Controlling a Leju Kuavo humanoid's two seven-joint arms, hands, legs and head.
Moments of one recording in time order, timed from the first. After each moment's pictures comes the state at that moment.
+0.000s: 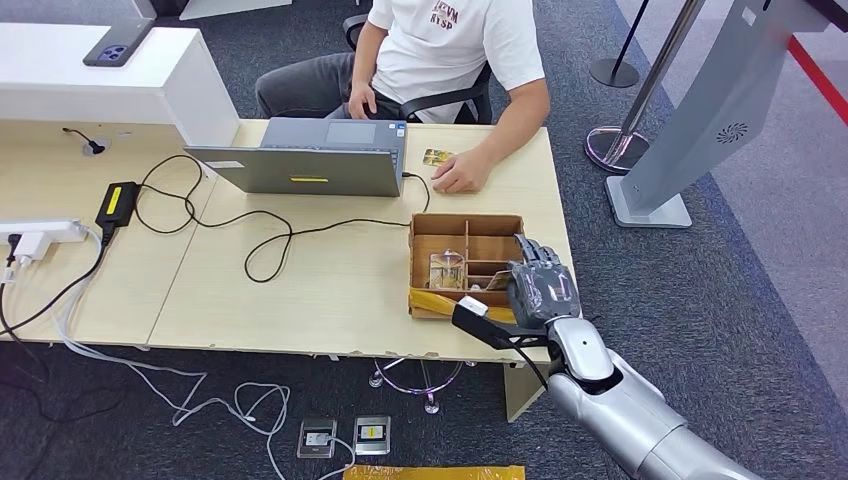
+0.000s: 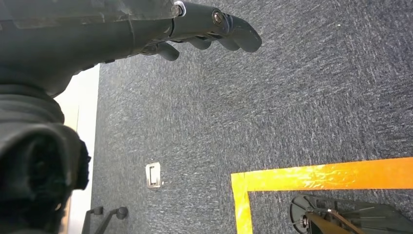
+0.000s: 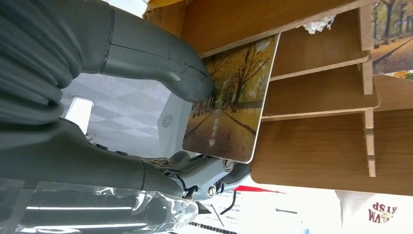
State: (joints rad) left arm -0.12 0.03 -1.23 -0.29 0.86 0.64 -0.01; right arm -0.66 -0.25 0.95 -0.99 0.79 -0.23 0.31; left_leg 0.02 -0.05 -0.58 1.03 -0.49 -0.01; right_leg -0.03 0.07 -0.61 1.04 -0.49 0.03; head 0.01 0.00
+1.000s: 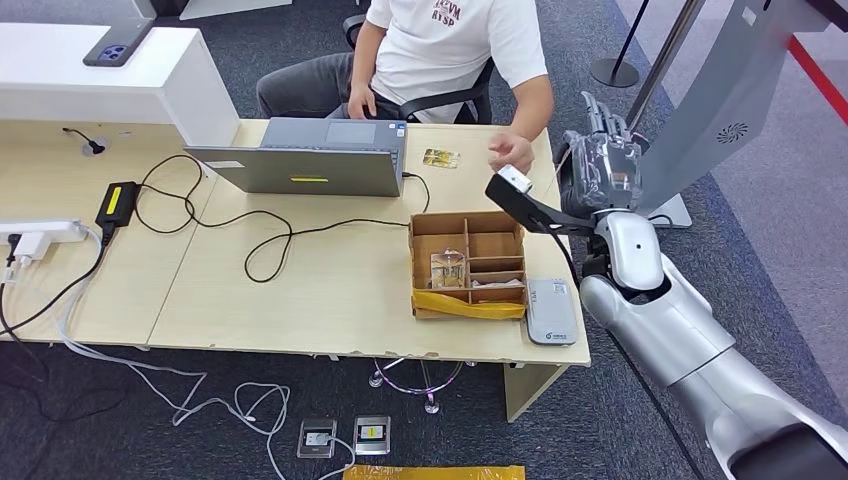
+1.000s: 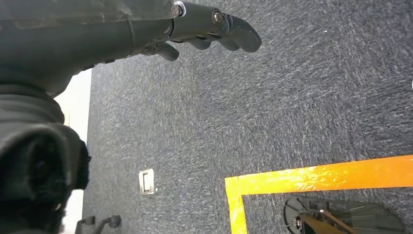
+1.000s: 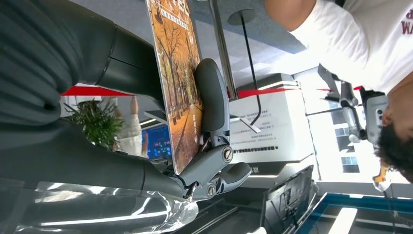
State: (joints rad) left arm -0.12 0.02 -1.24 -0.30 0.83 0.66 -0.03; right arm -0.92 -0.27 0.81 -1.07 0.86 -0.27 0.40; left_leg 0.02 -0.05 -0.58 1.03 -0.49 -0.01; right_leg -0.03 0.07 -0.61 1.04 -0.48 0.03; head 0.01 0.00
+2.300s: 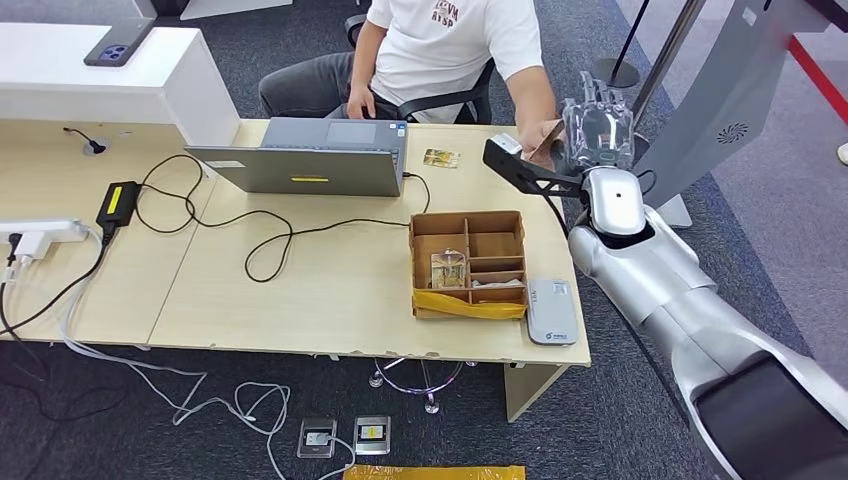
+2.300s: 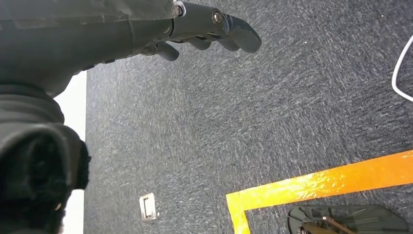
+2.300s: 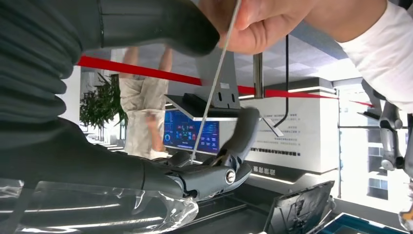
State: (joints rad) left arm -0.16 0.05 -1.29 -0.30 0.74 0.60 0.03; right arm -1.14 -0.10 0.91 -0.61 0.84 -0.25 0.39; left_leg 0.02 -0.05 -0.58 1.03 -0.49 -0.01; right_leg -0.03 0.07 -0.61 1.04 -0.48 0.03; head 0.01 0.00
